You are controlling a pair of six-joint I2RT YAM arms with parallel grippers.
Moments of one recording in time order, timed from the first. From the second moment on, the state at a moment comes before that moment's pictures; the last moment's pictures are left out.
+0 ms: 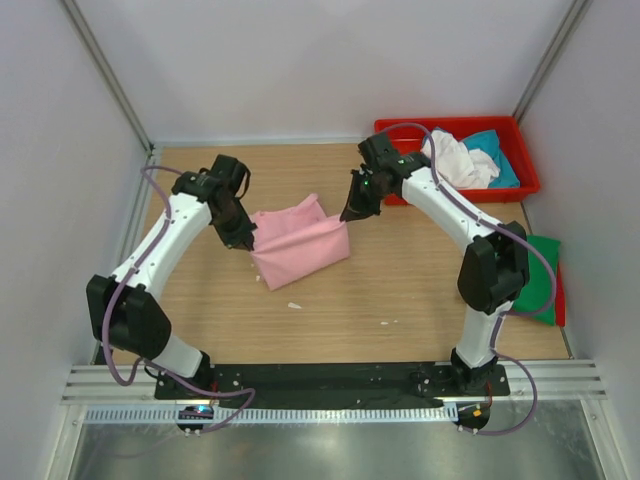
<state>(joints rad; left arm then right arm) -0.33 1.53 1.43 -1.18 -0.02 -0.83 0.49 1.85 1.66 -0.85 -0.25 0.65</state>
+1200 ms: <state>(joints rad) -0.23 1.50 1.44 -1.12 0.09 -0.90 0.45 1.99 1.99 -0.94 -0.26 0.57</state>
